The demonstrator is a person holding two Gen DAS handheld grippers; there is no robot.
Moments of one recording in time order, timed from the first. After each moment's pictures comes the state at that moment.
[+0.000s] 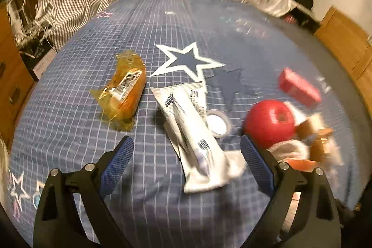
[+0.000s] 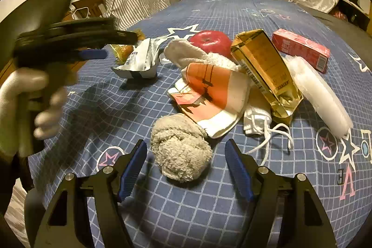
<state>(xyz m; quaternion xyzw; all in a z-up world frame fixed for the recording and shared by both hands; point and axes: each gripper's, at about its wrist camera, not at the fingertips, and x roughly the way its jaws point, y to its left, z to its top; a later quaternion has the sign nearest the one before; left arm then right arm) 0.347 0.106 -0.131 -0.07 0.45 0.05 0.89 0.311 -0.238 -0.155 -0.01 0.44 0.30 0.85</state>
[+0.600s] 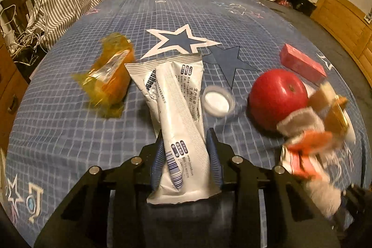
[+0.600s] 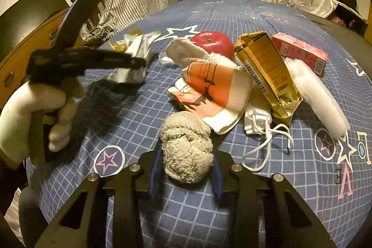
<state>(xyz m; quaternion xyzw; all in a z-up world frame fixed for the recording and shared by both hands) 0.322 0.108 -0.151 -0.04 0.46 0.02 0.89 0.298 -0.237 -0.153 -0.02 0.42 0.29 0.86</state>
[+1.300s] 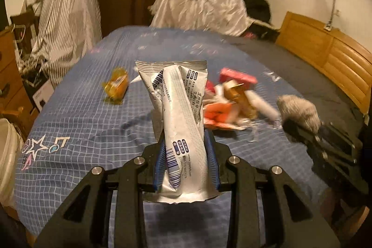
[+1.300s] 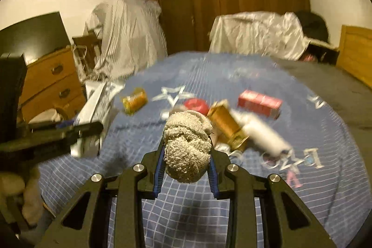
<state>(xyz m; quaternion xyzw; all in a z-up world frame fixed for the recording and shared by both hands) 0.143 0.046 -0.069 -0.03 0.32 -0.04 0.95 0.182 -0.300 -0.046 0.01 0.25 0.23 0.94</state>
